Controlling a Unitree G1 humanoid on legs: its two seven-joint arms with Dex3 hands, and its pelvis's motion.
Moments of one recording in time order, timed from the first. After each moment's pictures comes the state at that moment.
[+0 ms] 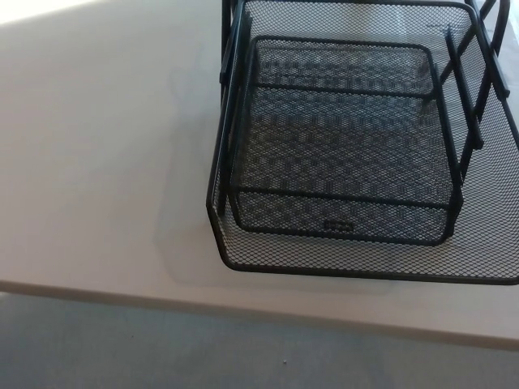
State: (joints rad) left_arm -0.17 0.63 -0.14 1.12 0.17 -0.40 -0.56; right_arm 0.51 -0.72 0.17 -0.26 -0.05 -0.20 0.57
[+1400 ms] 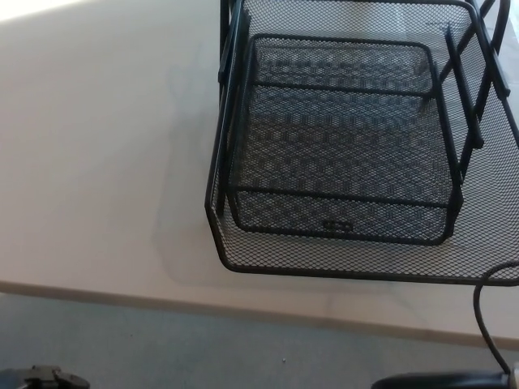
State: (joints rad) left_arm -0.23 0.64 -0.13 1.16 0.17 -0.45 -0.58; right_arm -0.07 -0.85 0.45 -0.73 0.08 0.27 0.88
